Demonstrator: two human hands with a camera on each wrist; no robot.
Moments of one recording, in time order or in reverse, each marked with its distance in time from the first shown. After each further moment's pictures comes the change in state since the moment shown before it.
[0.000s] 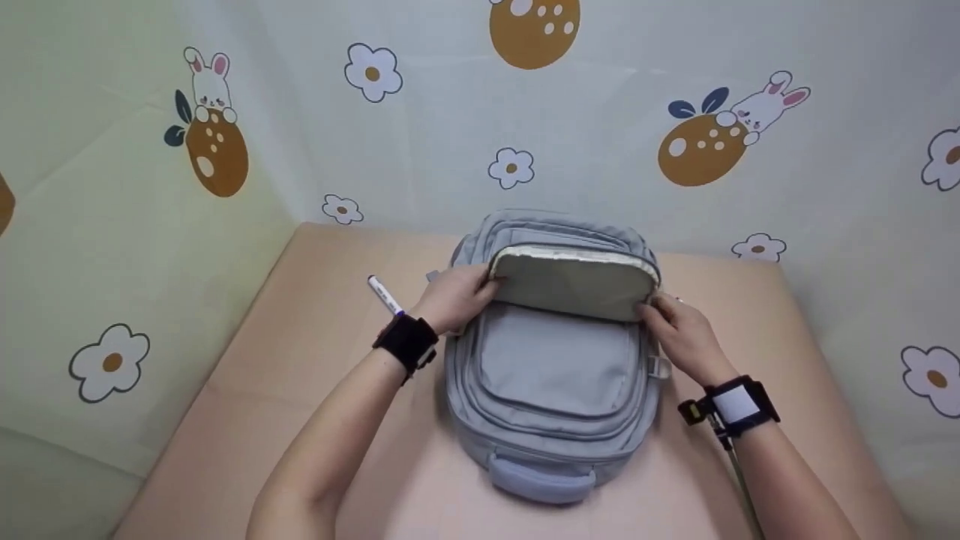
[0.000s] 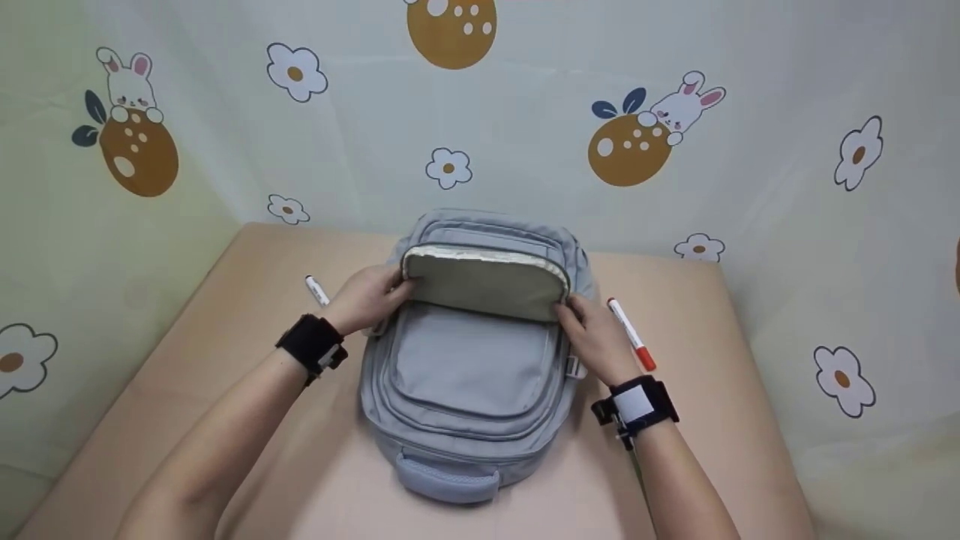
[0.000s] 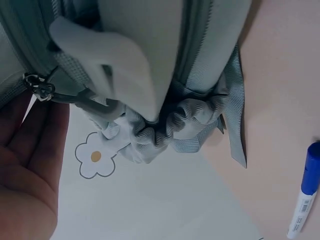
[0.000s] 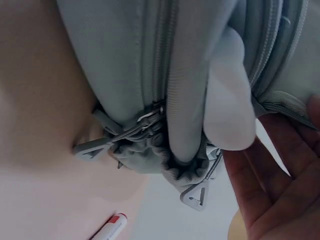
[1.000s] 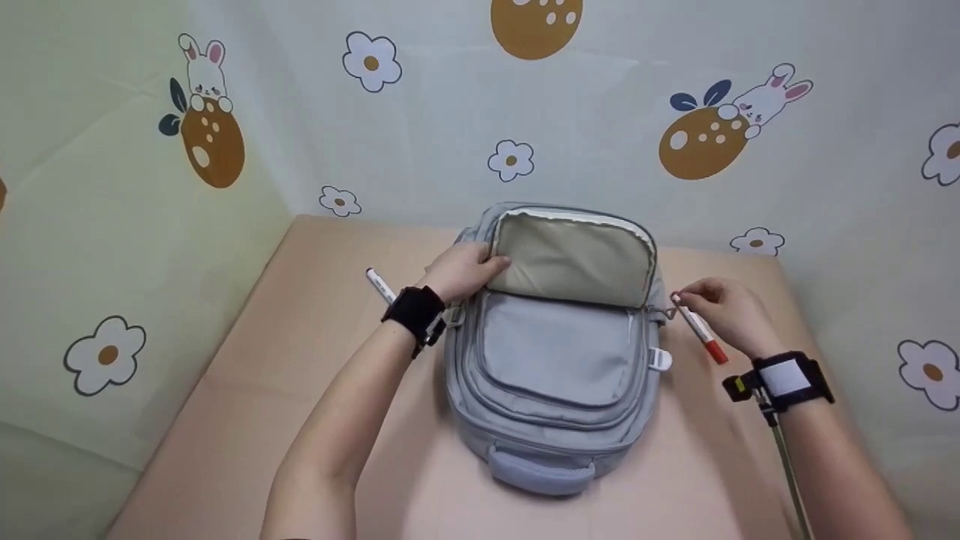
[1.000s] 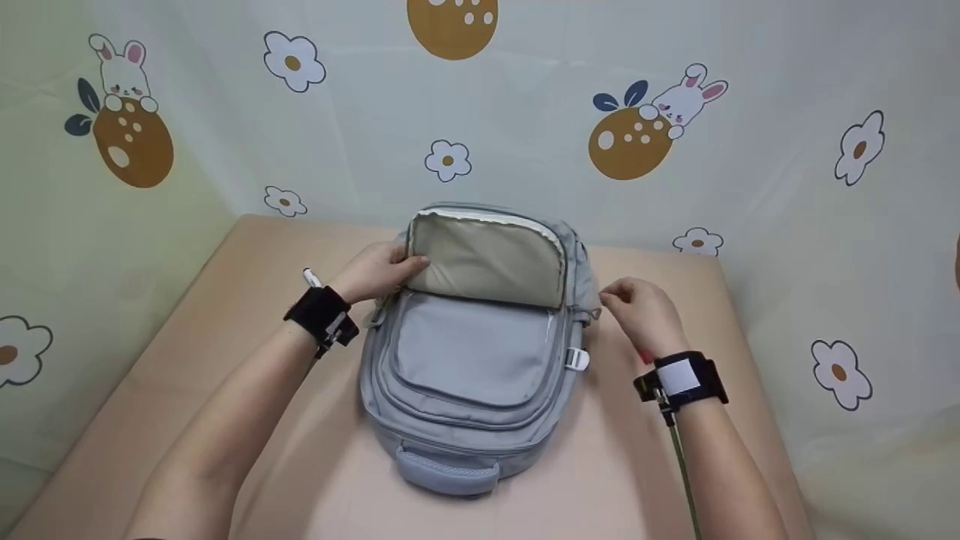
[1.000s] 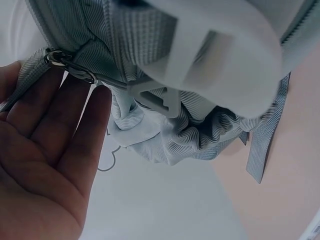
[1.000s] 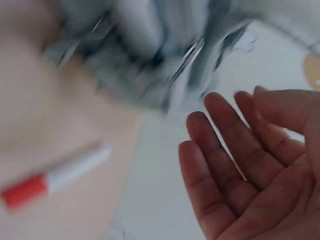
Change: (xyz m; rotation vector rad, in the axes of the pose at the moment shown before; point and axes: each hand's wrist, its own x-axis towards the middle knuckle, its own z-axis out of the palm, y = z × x) left_hand 0.023 0.003 -0.014 -0.211 -0.115 -0.233; right_hand 0.010 0.016 -0.061 -0.116 -0.149 0.156
